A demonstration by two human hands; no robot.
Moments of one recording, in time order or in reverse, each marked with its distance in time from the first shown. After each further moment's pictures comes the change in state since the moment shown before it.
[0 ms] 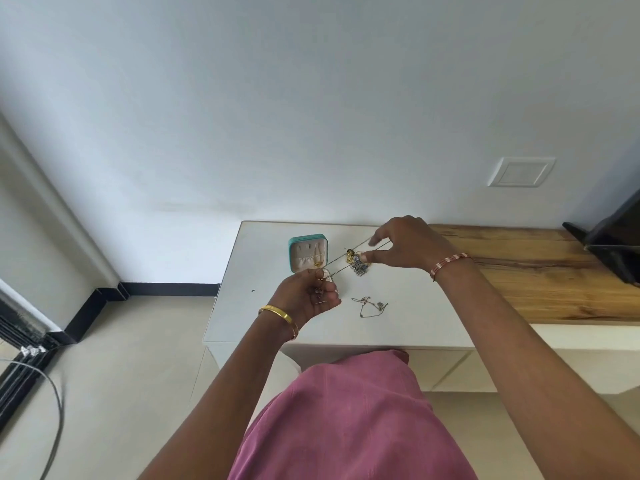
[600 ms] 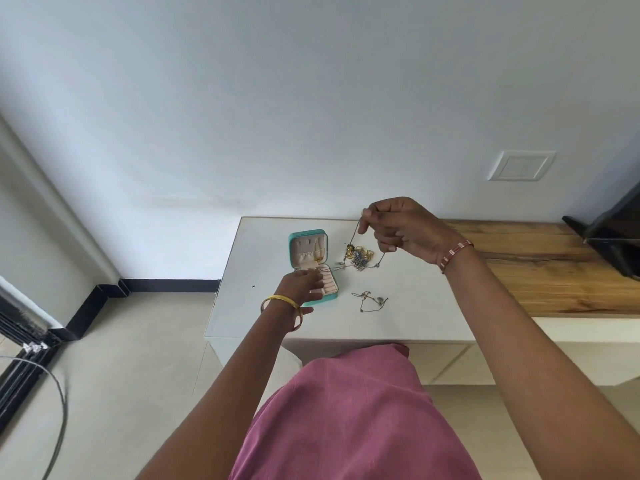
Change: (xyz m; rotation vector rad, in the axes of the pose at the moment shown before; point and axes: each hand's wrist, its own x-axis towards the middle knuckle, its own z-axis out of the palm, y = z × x) left_hand 0.009 0.000 -0.003 0.461 0.274 -0.064; right_hand -0.004 -0.009 -0.014 1.139 -0.210 -0.103
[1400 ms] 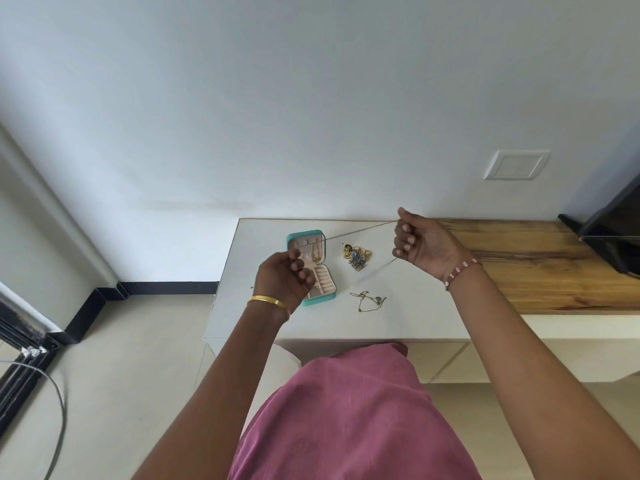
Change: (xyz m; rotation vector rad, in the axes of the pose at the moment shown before) left_hand -0.005 0.011 -0.012 -0.796 -0.249 0.118; right_hand -0.003 0.049 -0.028 0.575 0.302 0.152
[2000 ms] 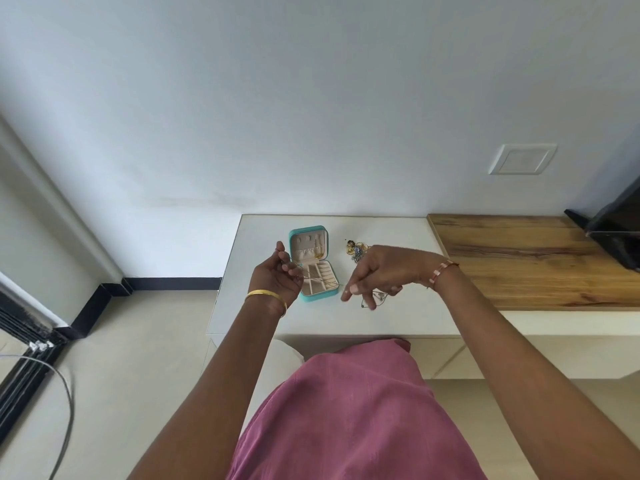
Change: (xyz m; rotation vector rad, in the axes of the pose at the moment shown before) left_hand 0.013 0.004 -0.018 -0.255 0.145 -0.021; right_hand -0.021 0.013 0.044 -1.108 -0.581 0.155
